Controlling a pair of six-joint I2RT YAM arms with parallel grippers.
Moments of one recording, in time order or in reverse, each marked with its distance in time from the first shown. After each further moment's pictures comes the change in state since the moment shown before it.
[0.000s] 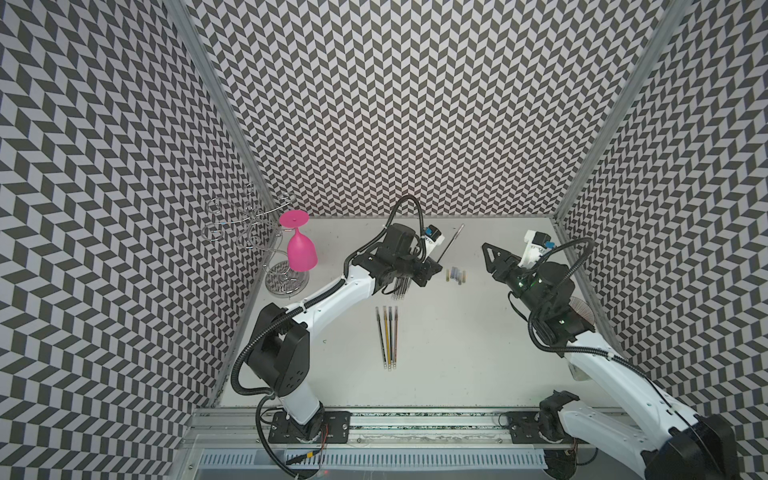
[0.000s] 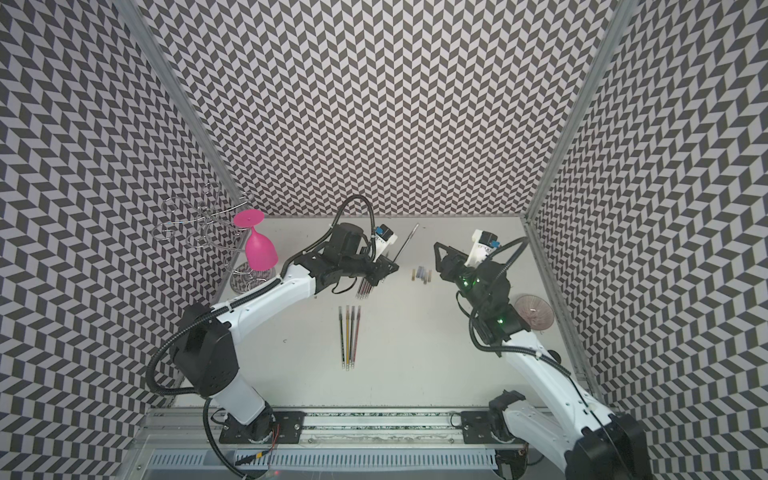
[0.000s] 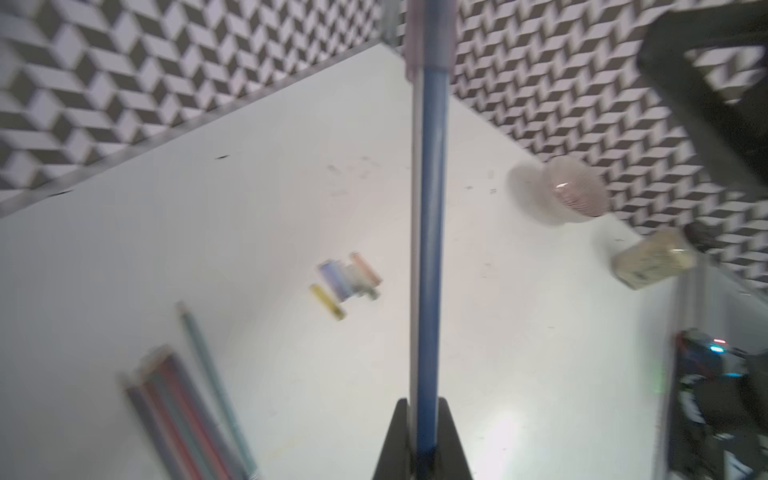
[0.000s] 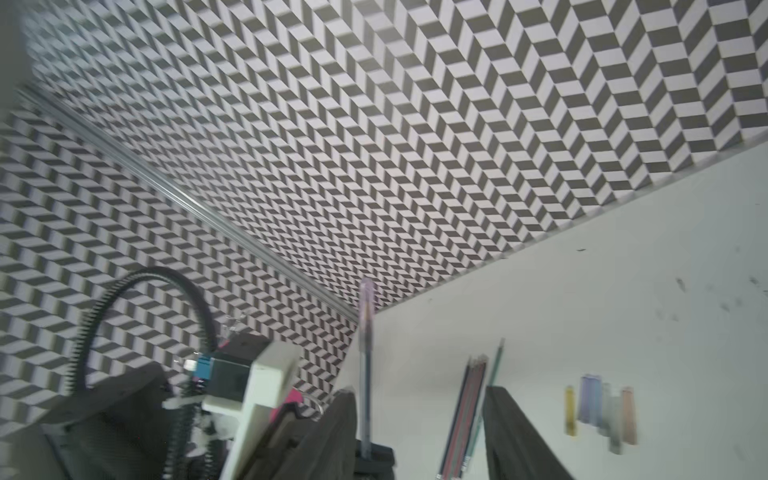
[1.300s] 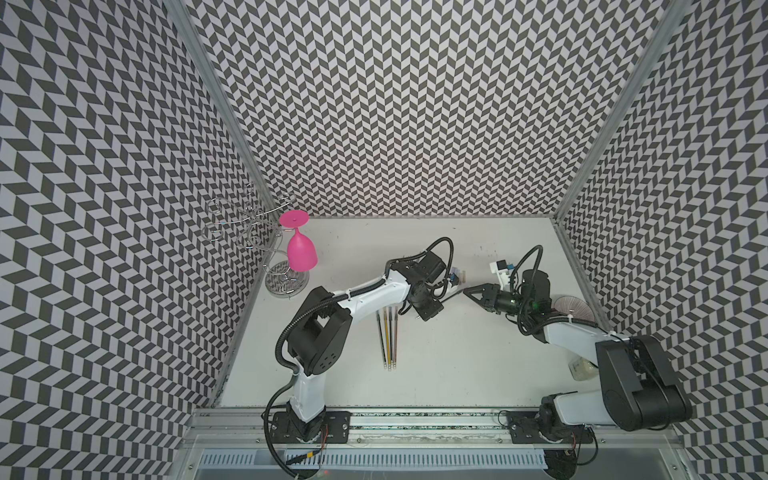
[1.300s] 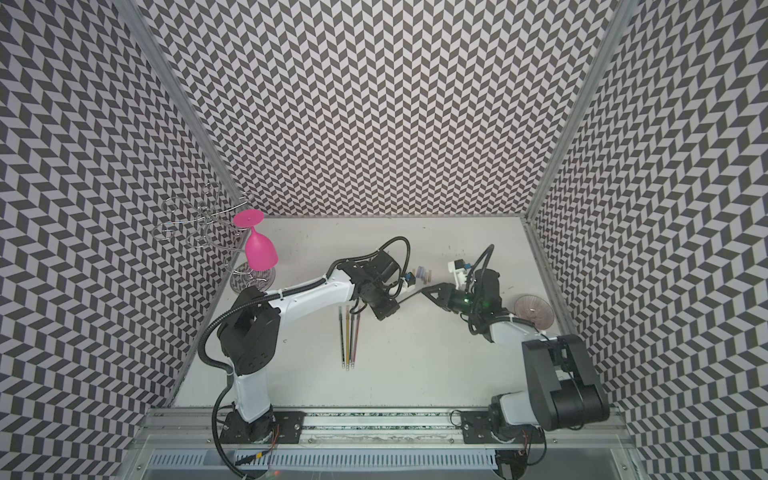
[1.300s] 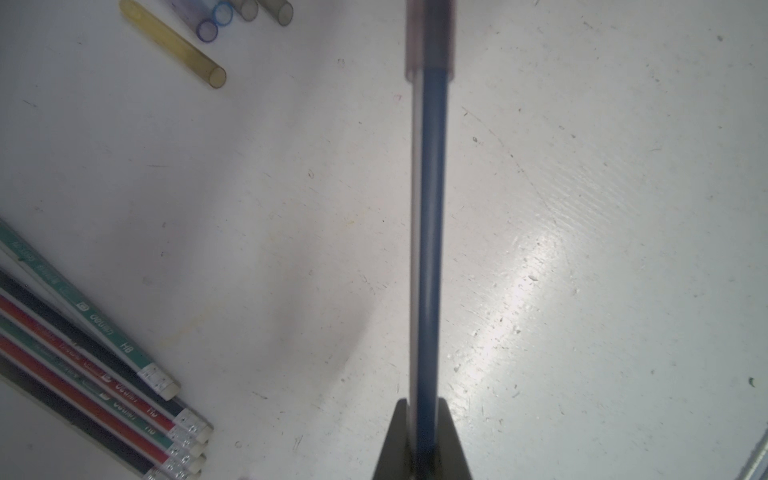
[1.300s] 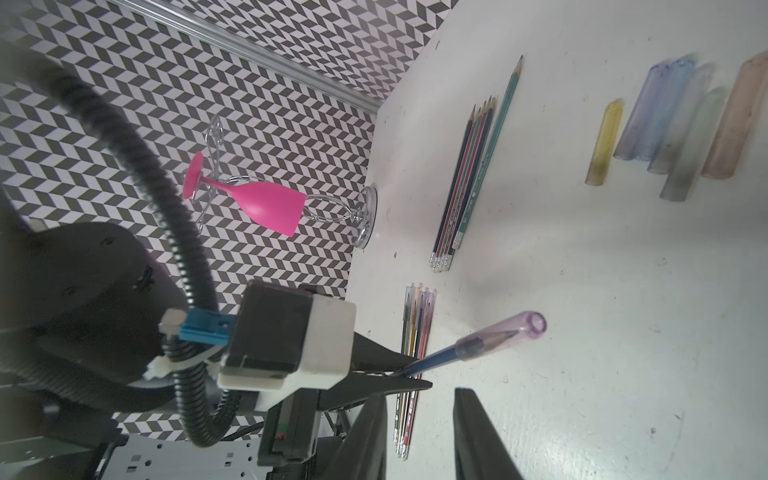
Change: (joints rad) left arm -0.167 0.231 0.079 -0.372 -0.151 0.181; right arm -0.161 0.370 -0.172 0.181 -0.738 0.059
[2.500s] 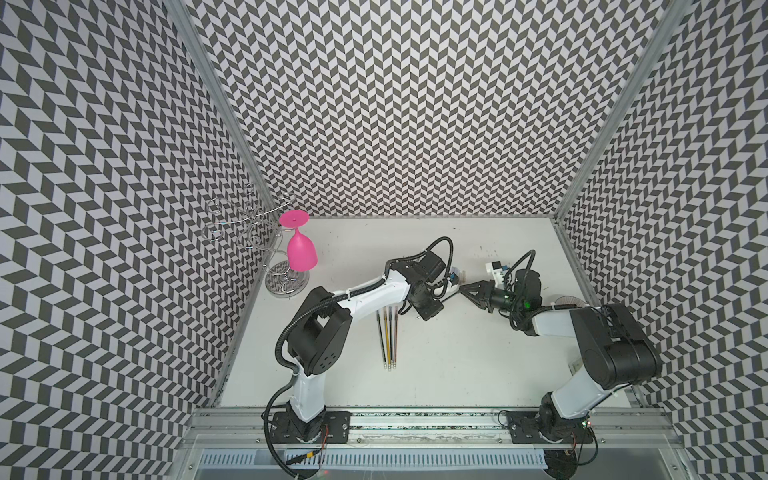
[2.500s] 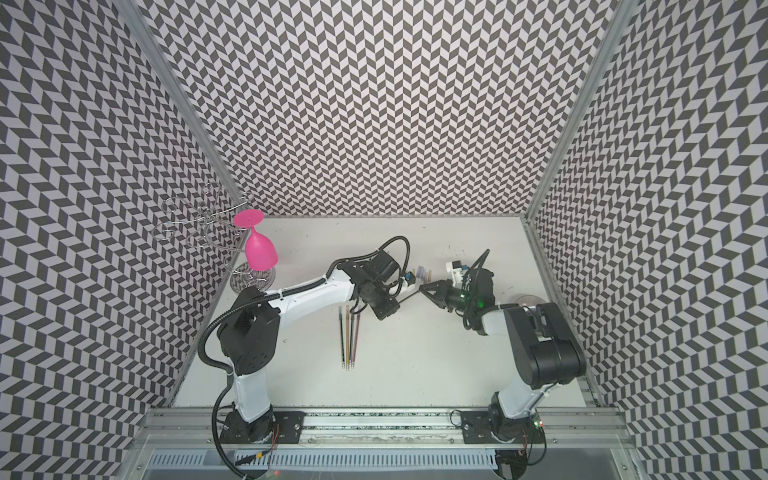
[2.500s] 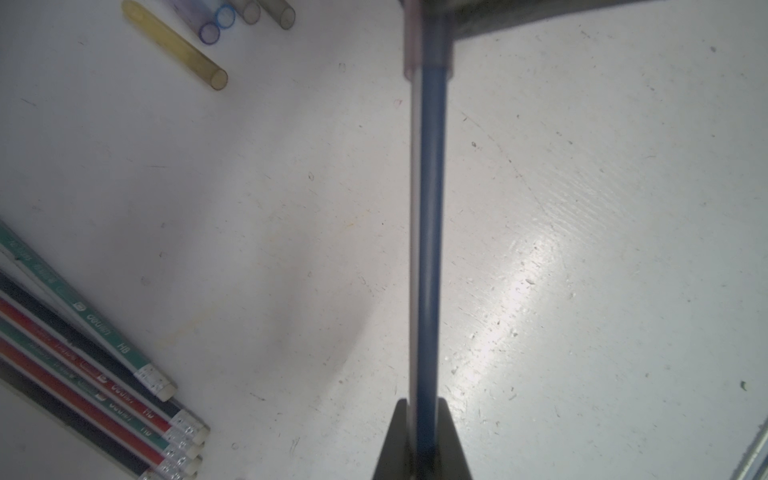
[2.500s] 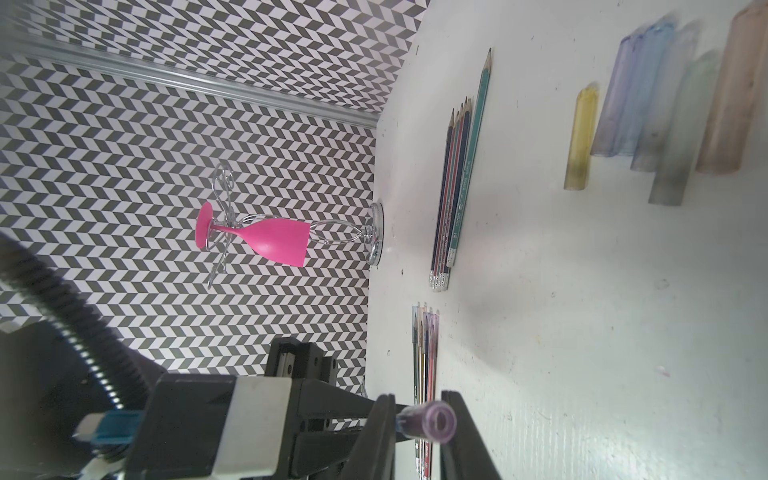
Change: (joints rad) left arm 0.000 0.000 0.000 0.003 0.008 -0.012; right arm 0.001 0.227 0.015 0.286 -0.035 0.250
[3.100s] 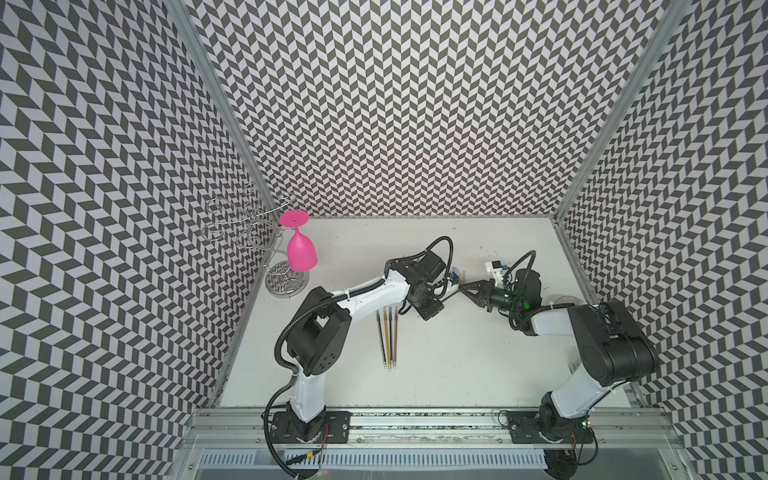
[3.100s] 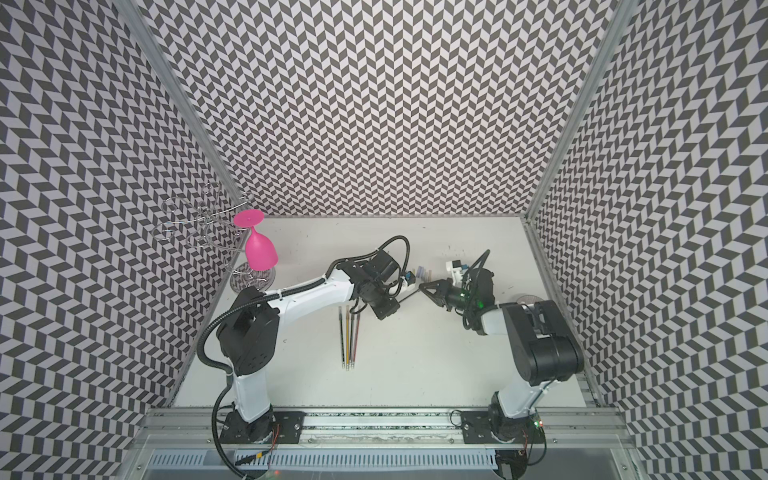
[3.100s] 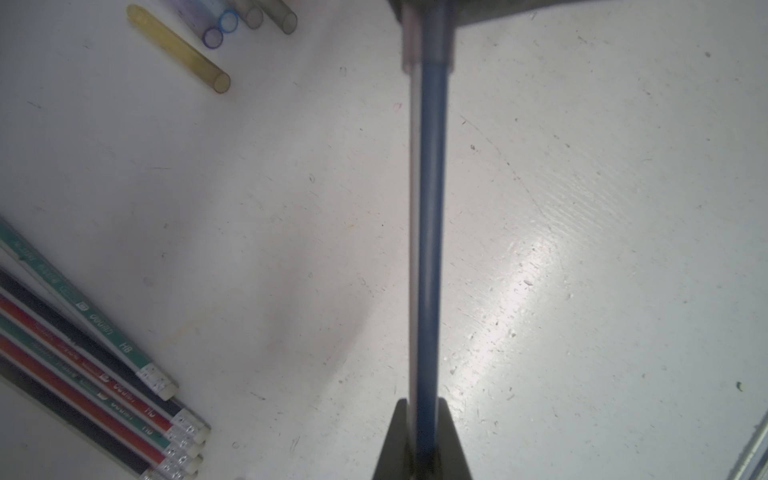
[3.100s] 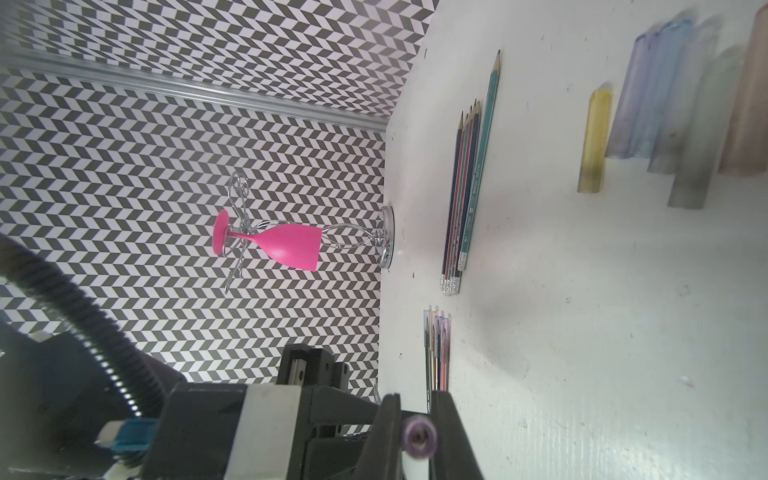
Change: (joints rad) left arm 0.000 -0.005 0.000 0.001 0.002 -0.003; right arm -0.001 0.017 0.000 0.052 -0.007 0.045
